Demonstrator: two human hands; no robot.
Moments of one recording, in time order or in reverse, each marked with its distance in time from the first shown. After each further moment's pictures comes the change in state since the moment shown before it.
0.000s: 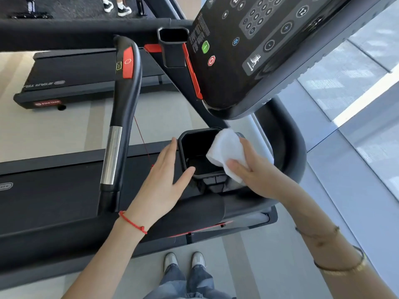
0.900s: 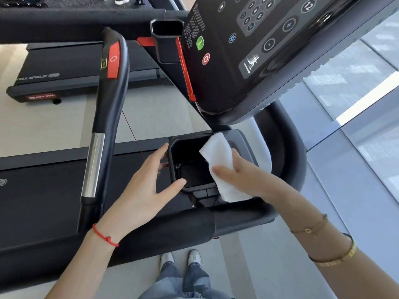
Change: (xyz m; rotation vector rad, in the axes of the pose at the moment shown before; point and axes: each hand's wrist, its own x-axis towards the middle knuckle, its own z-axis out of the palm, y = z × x) left_hand 0.012 -0.003 -0.011 -0.197 -0.070 -0.023; right_hand 0.028 -0.012 -0.006 0.082 -0.209 0.202
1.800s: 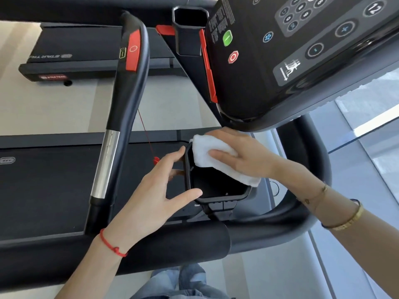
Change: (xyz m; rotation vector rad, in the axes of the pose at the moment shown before) left_hand 0.001 -0.010 -0.004 -0.071 0.022 -0.015; right_hand 0.063 -0.031 -0.021 -0.379 0.038 -0.618
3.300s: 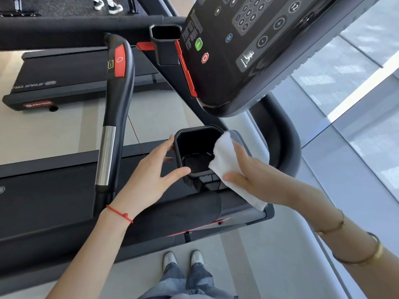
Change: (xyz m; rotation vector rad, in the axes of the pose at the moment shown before) left_hand 0.003 -0.004 -0.003 0.203 -0.009 0.093; right_hand -0.106 -0.027 0.027 -0.030 -0.078 0.308
